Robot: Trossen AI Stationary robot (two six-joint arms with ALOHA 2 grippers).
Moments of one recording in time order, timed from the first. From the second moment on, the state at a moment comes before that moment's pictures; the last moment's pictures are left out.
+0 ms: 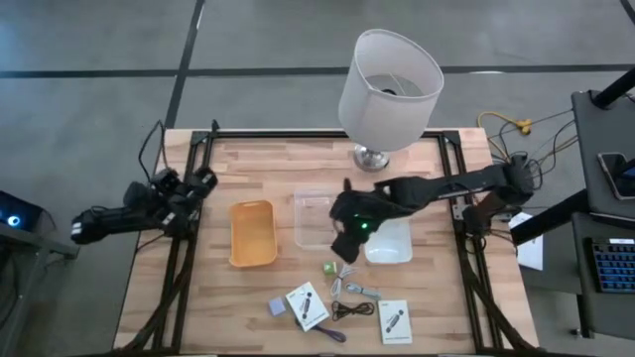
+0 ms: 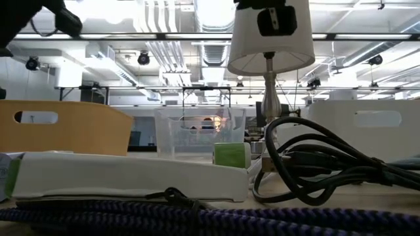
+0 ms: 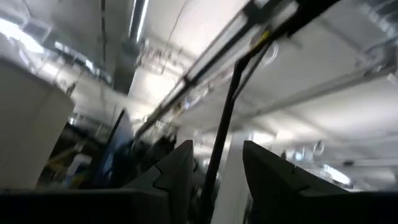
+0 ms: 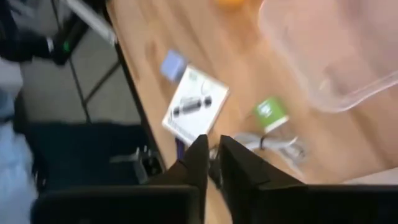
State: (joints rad) left arm 0.14 0.09 0.07 0.72 0.25 -0.59; right arm 0.14 1.69 1.52 -0.76 -0.32 0.85
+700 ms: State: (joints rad) left arm 0.14 0.19 0.27 0.06 0.37 -0.40; right arm 0.35 2.06 1.64 -0.89 -0.02 0.25
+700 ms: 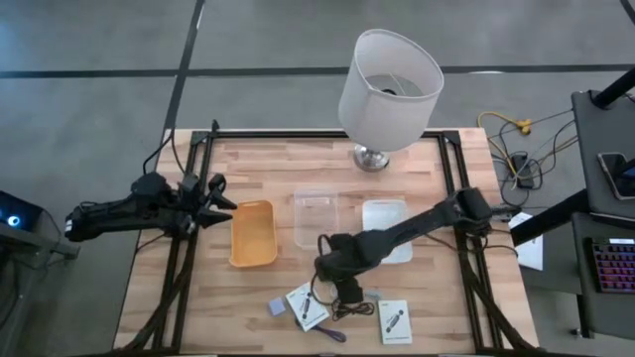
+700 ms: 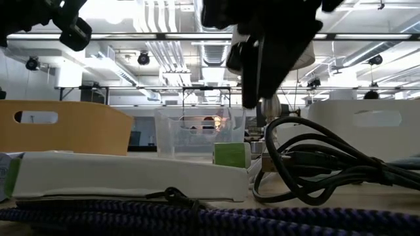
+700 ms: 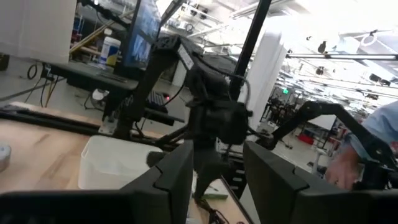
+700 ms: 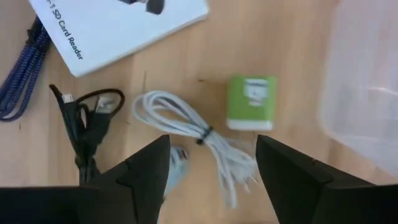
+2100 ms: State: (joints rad) left arm 0.14 0.23 0.26 0.06 0.36 -0.40; right arm 0.33 2.22 1.66 -0.81 0.10 0.33
